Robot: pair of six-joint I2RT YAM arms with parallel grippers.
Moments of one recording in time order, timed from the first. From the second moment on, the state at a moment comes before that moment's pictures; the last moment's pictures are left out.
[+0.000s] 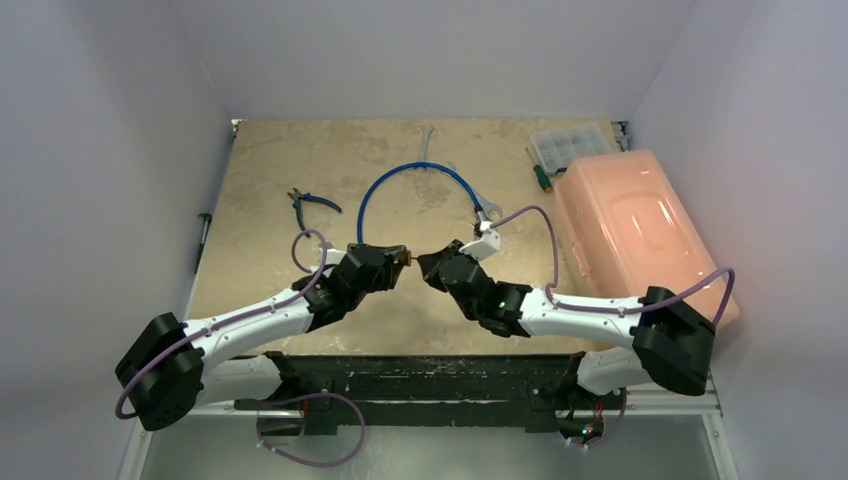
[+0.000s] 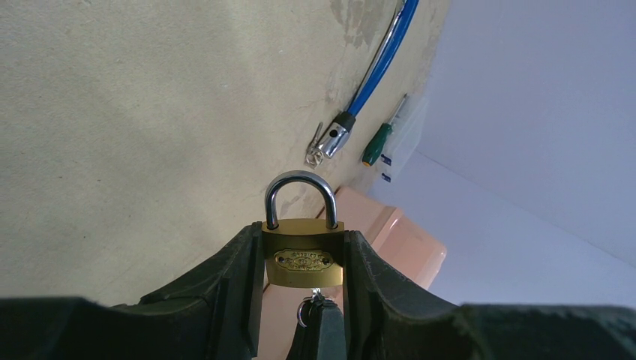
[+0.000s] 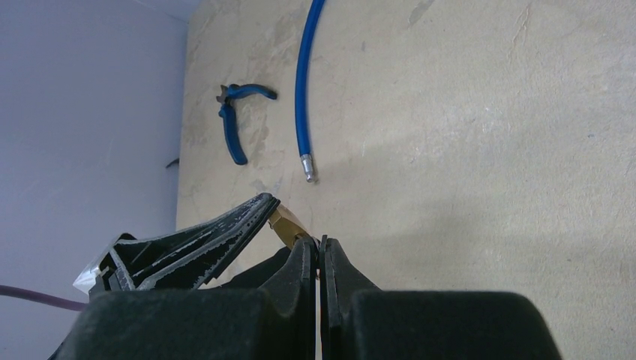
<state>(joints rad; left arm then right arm) -0.85 1.15 0.58 -0.09 -0.43 -2.04 1.10 1.34 0.70 0.19 0.65 1.20</state>
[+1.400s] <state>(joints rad) -0.83 1.21 0.53 0.04 -0.33 -2.04 1.20 1.48 0.66 0.38 0.88 1.14</state>
